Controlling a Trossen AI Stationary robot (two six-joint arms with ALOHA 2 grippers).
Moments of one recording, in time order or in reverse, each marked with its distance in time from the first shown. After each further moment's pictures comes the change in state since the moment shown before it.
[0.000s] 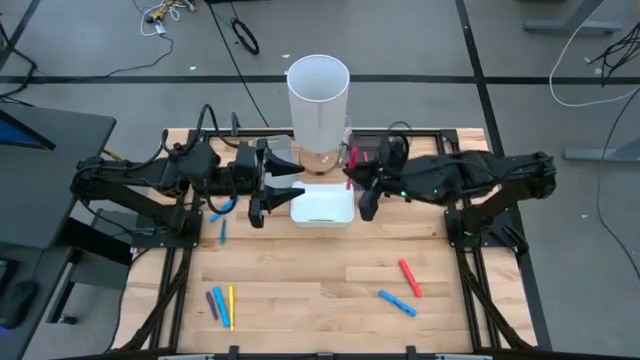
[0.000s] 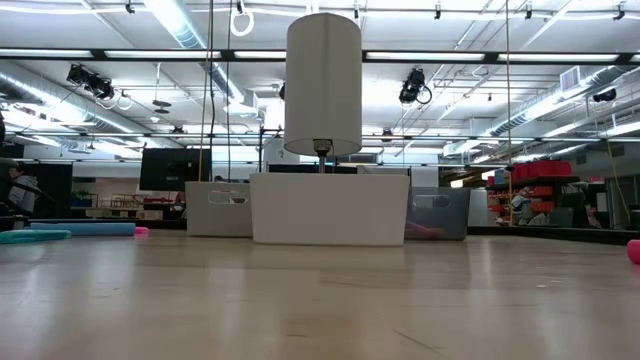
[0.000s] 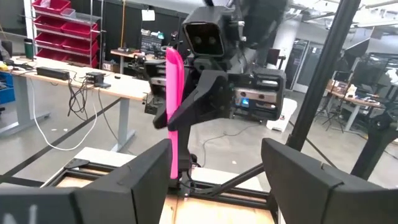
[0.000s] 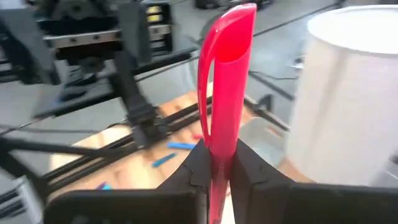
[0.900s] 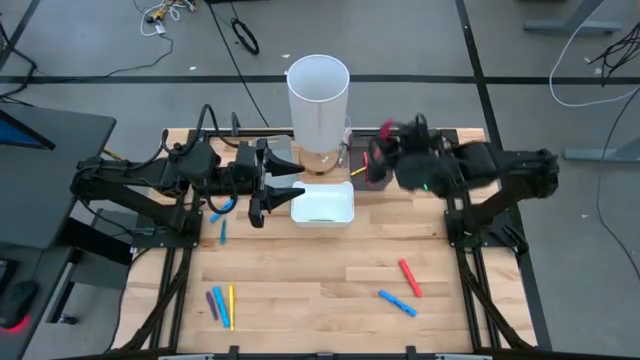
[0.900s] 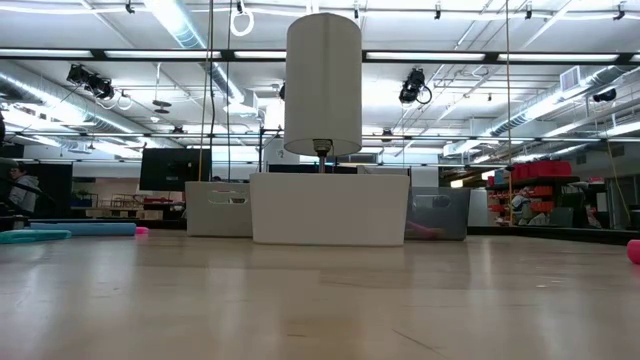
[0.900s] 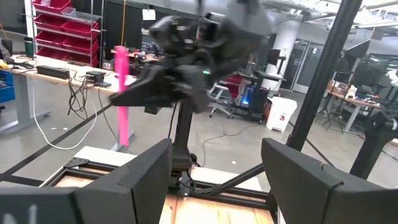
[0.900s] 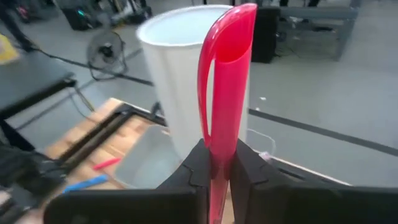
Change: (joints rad) left arm 0.000 0.000 0.000 -0.001 0.000 -0.007; right arm -0.081 -0.028 0.000 -0.358 0.348 0.394
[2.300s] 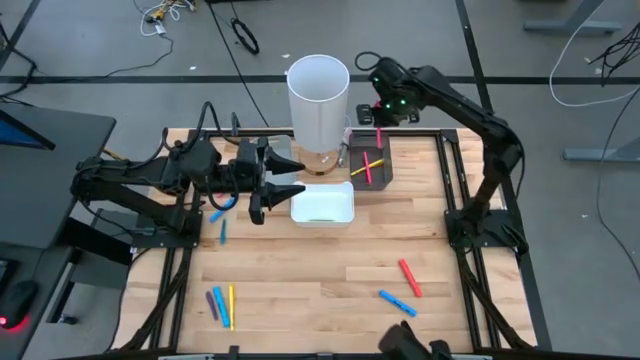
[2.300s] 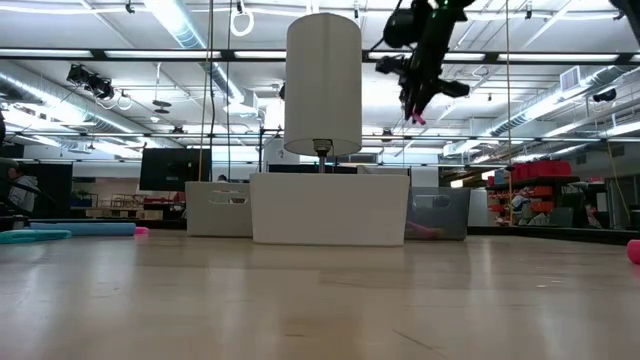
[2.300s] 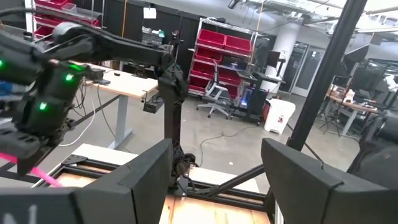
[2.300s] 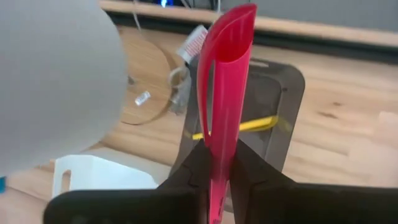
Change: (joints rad) left arm 0.023 0.000 0.000 0.000 0.023 -0.028; right arm -0.896 0.299 -0.001 -0.145 -1.036 -0.149
